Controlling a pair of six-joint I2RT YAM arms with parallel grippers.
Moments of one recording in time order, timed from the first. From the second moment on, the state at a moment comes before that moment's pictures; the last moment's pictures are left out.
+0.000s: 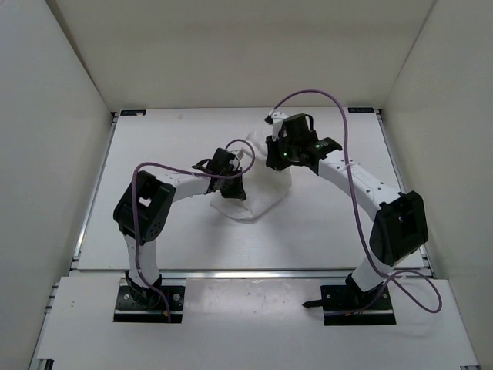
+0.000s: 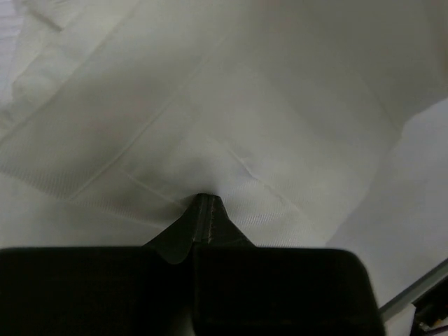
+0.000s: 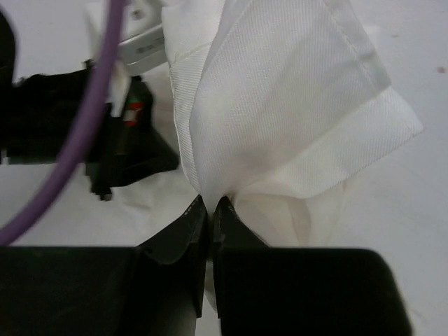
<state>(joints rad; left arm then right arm) -0.56 1.89 1.12 -0.17 0.20 -0.49 0.48 1.63 1.40 -0.48 -0.18 0.06</state>
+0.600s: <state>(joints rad) -0.46 1.98 1.06 0.10 0.50 -0.69 0.63 1.69 1.13 -0.30 -0.45 0.23</state>
